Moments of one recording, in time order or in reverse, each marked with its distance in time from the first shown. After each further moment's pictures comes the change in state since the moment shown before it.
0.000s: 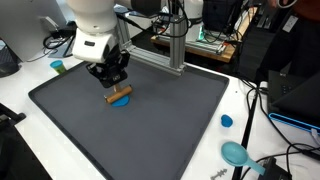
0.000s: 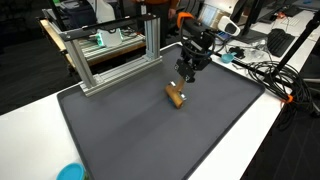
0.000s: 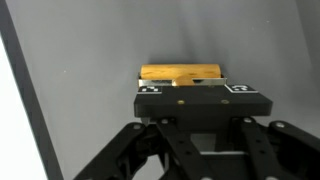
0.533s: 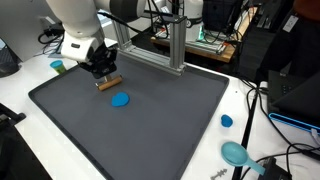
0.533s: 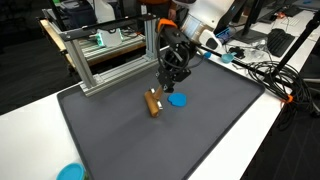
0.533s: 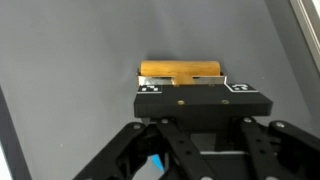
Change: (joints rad) arm -0.063 0.023 -0.046 0.011 -0.048 -0.064 -0.027
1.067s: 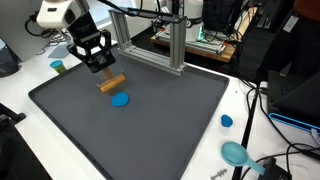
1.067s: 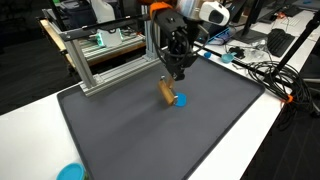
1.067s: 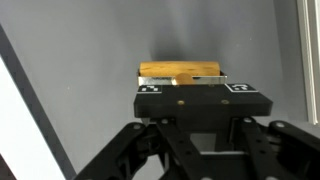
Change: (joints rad) arm -0.115 -0.098 0.078 -0.002 0.257 0.009 -0.228
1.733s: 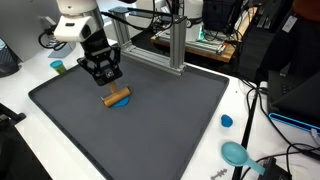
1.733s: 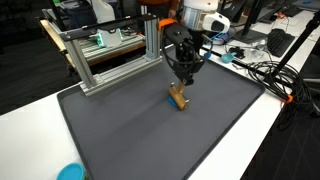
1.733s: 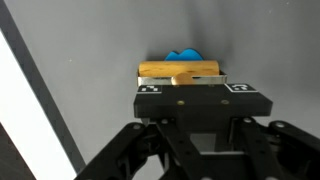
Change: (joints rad) arm 0.037 0.000 0.003 -0.122 0.022 0.228 0.045
